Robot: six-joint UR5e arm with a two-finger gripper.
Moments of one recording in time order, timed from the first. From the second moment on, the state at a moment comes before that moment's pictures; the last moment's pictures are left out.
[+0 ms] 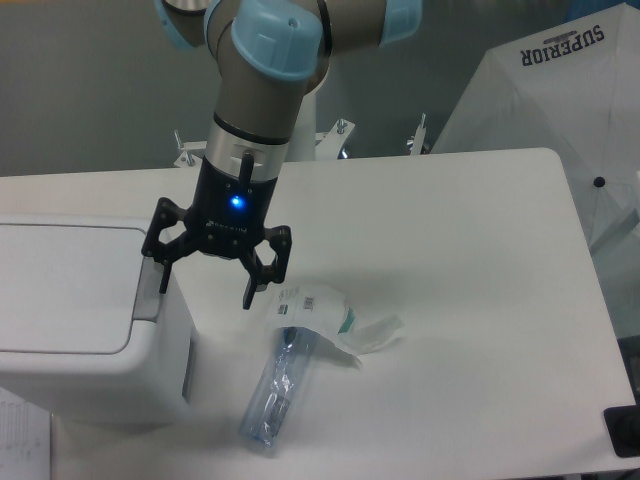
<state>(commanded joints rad) 2.31 -1.76 -1.55 -0.95 1.11 0.17</state>
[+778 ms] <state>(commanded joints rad) 2.30 -1.76 -1.57 -0.94 1.11 0.17</state>
